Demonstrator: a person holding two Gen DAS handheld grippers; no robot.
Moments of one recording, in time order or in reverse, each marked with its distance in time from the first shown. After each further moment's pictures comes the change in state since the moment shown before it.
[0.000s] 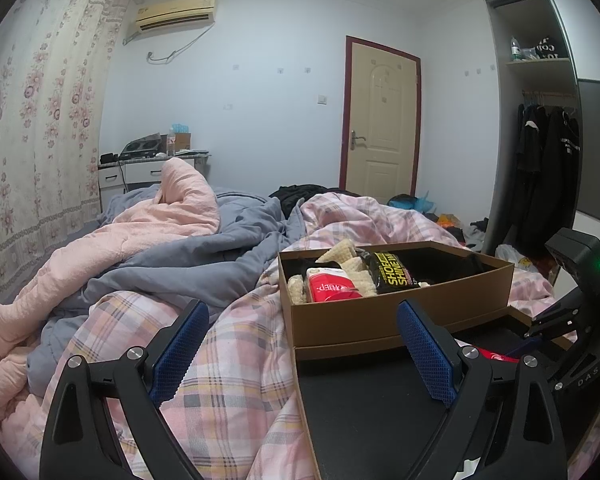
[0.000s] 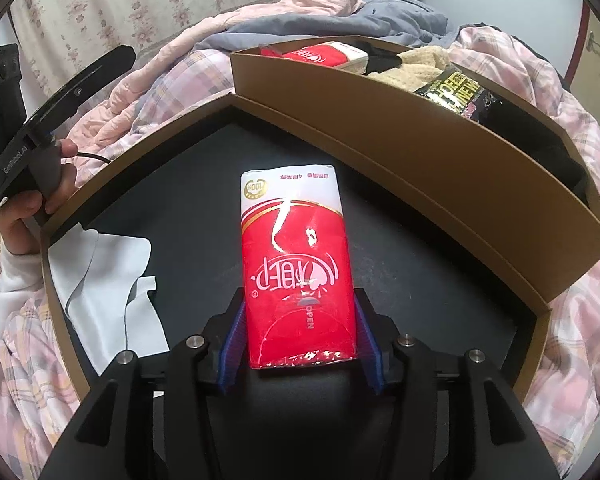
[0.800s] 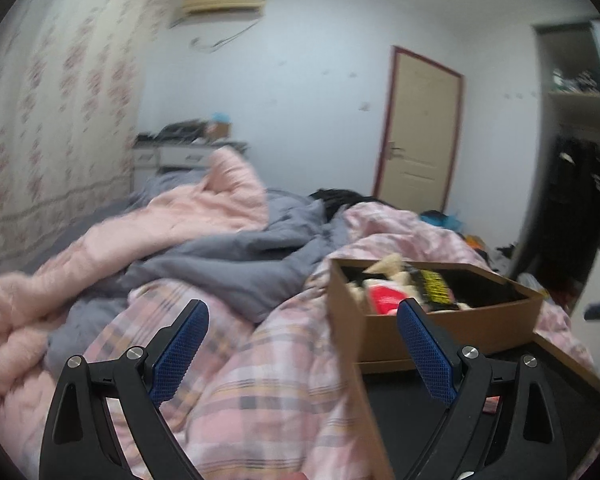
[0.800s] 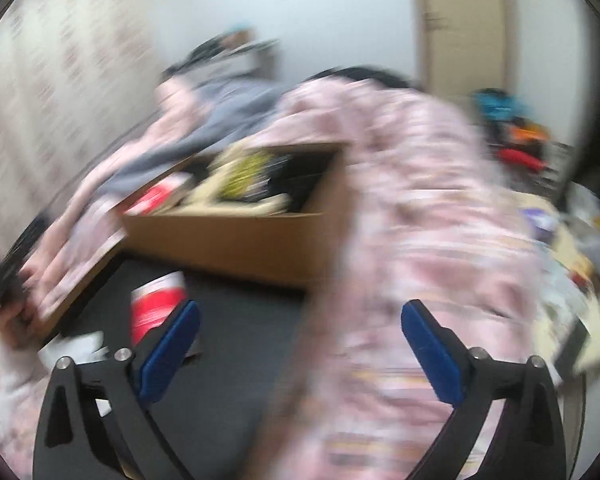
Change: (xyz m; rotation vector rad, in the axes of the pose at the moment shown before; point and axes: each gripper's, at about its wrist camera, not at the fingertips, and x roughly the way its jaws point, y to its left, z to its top) left arm -0.001 0.069 0.005 -0.155 0.014 0.117; right arm -0.115 -0.104 -0.087 0.472 -0.372 -0.332
